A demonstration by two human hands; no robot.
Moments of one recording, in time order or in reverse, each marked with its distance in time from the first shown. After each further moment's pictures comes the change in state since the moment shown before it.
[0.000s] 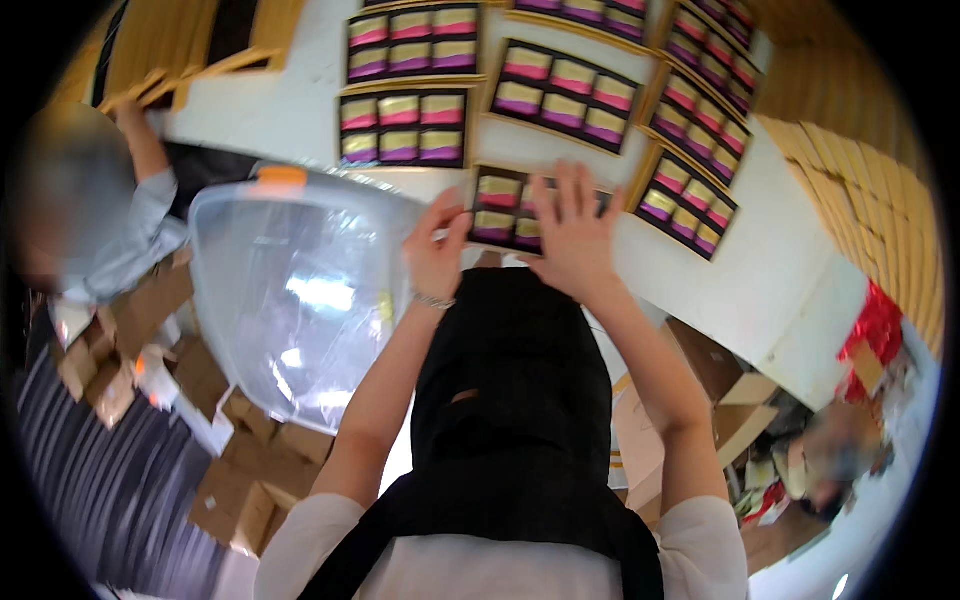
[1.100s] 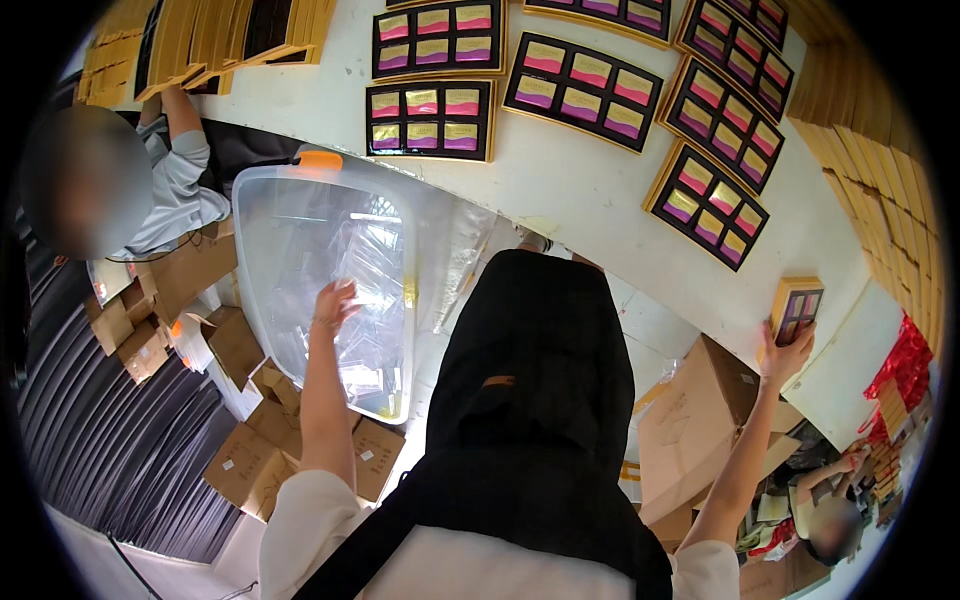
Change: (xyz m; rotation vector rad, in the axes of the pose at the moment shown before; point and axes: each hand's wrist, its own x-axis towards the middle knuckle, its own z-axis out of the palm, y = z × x) left_hand -0.019 -0.147 -0.291 -0.058 0.058 -0.872; right_hand -0.272 0.308 0.050 0.147 0.376 0.803
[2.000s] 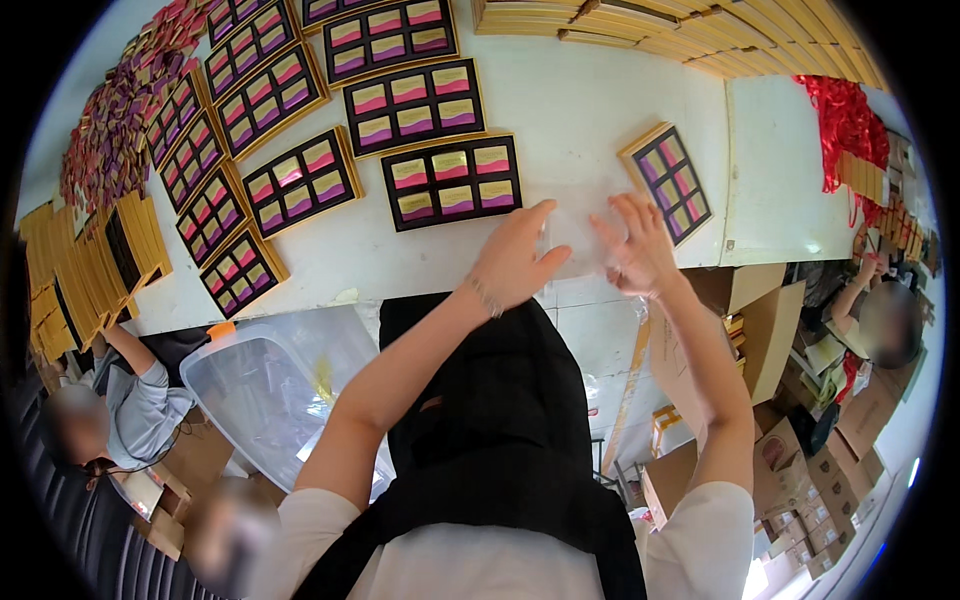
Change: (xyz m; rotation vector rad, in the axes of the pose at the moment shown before) left_hand -0.259 0.045 0.560 0.808 -0.857 1.365; right_hand 0.002 -0.062 -0.038 -0.047 -0.274 -0.669
